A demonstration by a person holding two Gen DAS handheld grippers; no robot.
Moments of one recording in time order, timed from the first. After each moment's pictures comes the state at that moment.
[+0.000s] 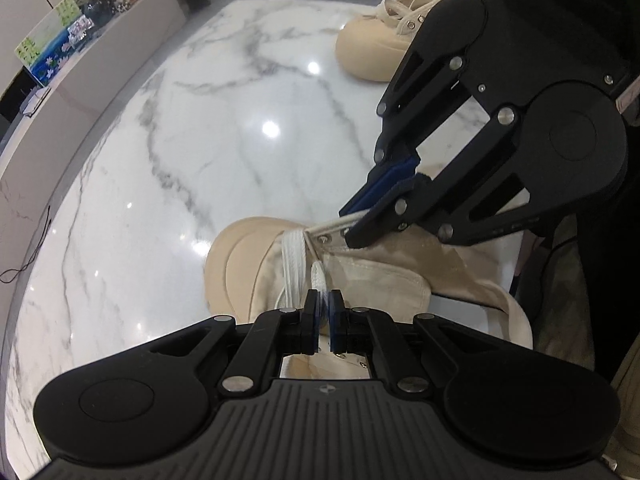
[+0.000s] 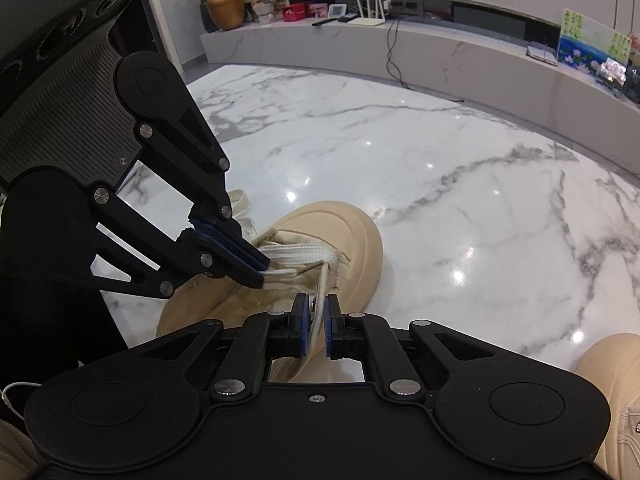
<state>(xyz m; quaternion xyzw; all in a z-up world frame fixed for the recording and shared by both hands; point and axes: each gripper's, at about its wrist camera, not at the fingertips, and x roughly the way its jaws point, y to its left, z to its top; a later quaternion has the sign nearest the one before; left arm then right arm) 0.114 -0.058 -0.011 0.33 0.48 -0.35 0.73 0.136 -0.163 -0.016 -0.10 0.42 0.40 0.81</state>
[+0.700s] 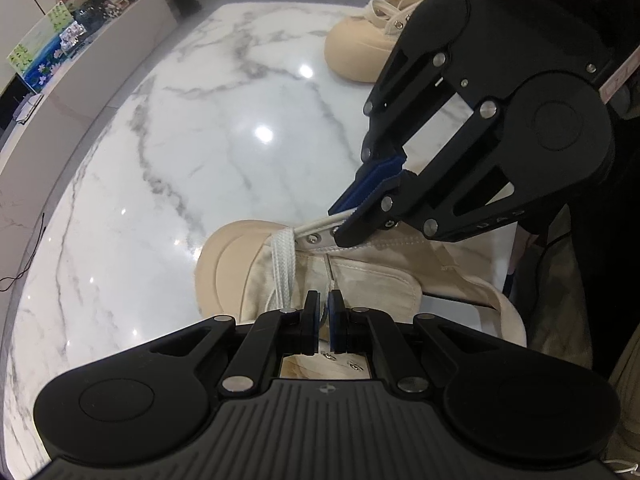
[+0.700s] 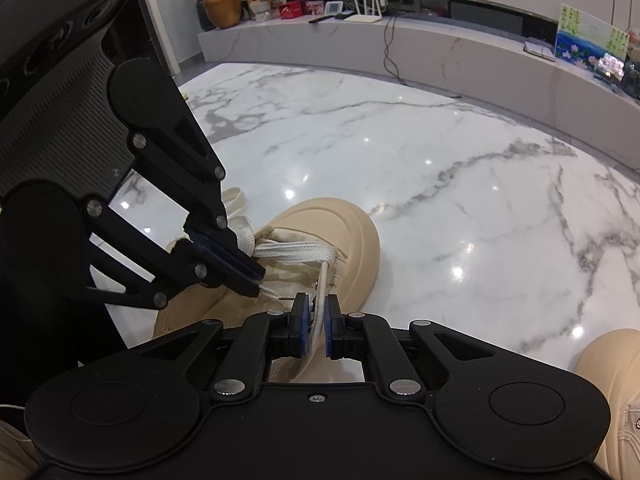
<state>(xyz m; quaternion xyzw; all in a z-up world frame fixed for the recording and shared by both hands) 0.111 -0.058 -0.009 0.32 0.47 -0.37 0.73 0.138 -0.163 -0.018 -0.10 0.43 0.40 0.81</state>
